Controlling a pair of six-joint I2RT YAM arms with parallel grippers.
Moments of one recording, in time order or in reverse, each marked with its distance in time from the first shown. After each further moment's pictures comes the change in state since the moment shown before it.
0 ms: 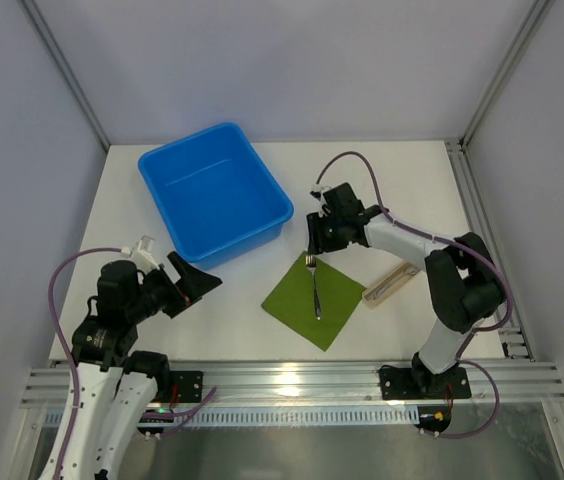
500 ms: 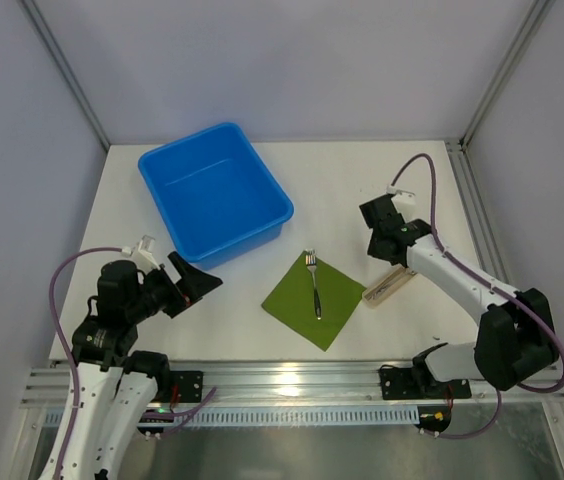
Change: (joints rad) left arm 0.000 0.000 0.000 -0.001 0.008 0.008; right arm -0.059 -0.354 -0.132 -0.286 0.624 0.344
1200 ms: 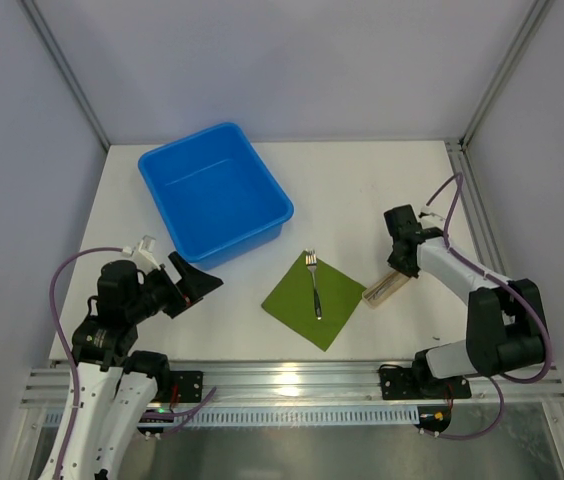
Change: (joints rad) left arm 0.000 0.001 0.000 0.000 0.012 0.000; right arm -0.241 0.020 -0.181 0.019 0.002 0.196
